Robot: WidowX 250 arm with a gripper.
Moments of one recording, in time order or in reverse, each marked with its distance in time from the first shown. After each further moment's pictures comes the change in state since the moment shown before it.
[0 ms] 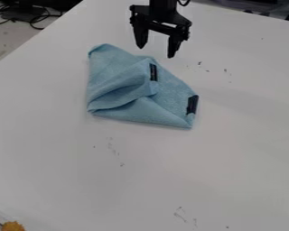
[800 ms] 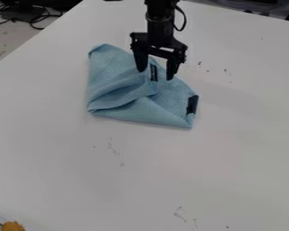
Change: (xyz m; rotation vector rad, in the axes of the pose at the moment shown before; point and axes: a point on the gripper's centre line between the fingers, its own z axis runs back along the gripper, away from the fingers) arm -0.014 -0.005 -0.050 -0.084 0.088 -0.011
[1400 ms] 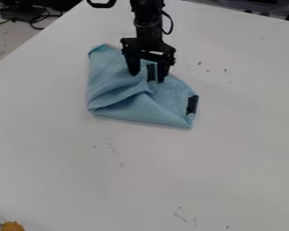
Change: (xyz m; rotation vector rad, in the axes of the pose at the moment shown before) arm 0.000 0.018 -0.009 -0.030 -0.012 0.027
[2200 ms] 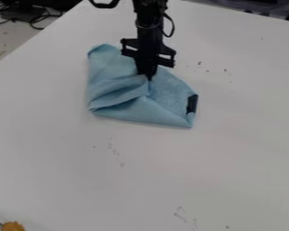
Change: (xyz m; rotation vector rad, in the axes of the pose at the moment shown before) arm -0.003 -0.002 0.002 0.063 0.032 -0.002
